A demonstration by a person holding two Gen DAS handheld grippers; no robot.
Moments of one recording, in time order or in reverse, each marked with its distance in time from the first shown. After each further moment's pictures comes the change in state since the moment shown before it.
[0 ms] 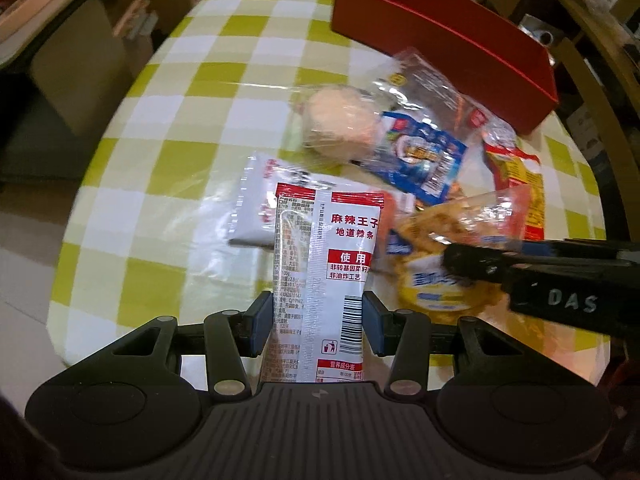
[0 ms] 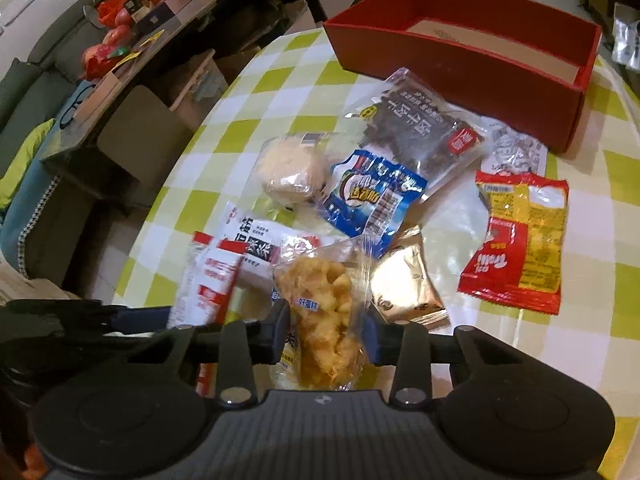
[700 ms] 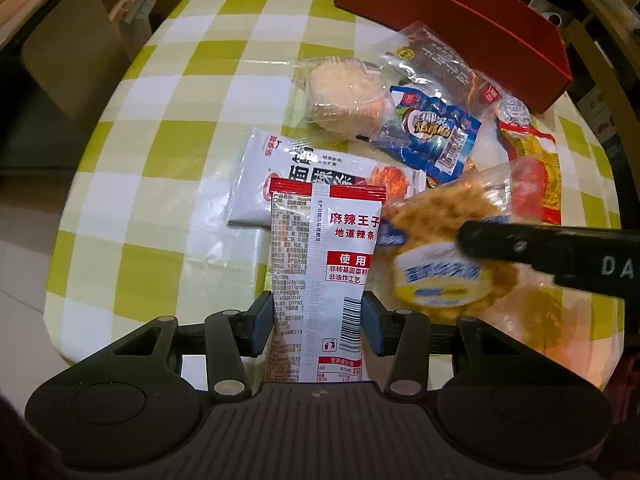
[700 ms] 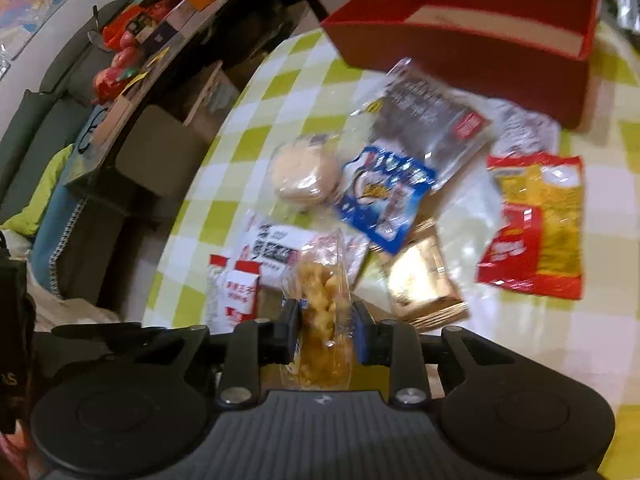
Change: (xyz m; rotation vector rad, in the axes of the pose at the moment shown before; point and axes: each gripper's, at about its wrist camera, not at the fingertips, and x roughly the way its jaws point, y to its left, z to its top) left arm 0.013 0.001 -0.003 0.002 0.046 0.028; right arm -0.006 -0.014 0.000 0.053 -0.013 0.069
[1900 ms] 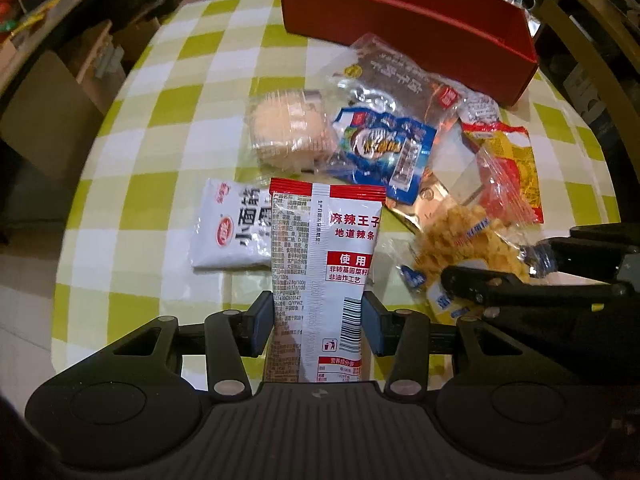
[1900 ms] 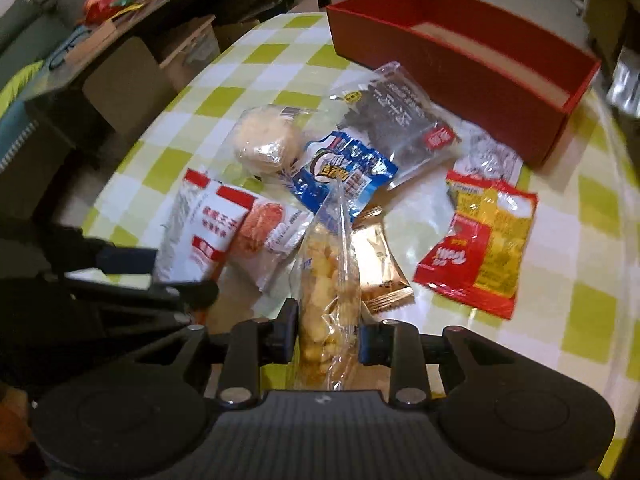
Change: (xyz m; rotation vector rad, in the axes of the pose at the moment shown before) left arm -0.007 -0.047 0.009 0.117 -0.058 0.062; right arm -0.001 0.018 -0.015 -0.253 0.024 -0.241
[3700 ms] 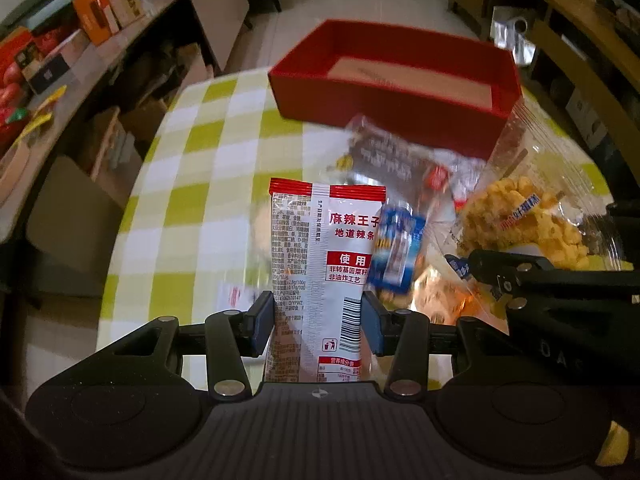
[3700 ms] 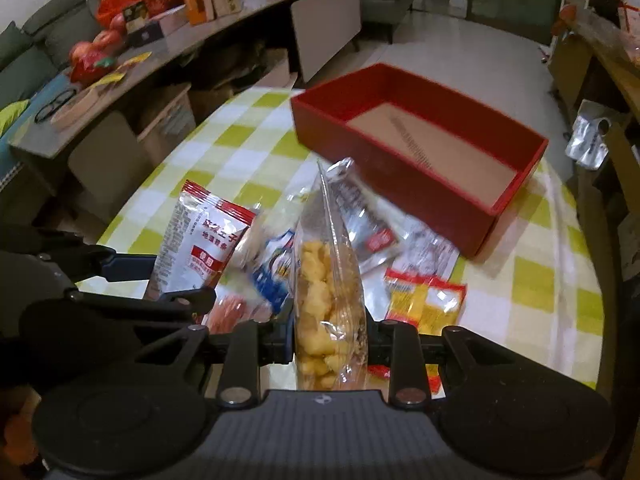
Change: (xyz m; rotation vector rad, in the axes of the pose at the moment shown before) left arm -0.024 -0.027 0.046 0.075 -0.147 0.094; right arm -0.047 -0.024 0.046 0.031 -0.161 -0.087
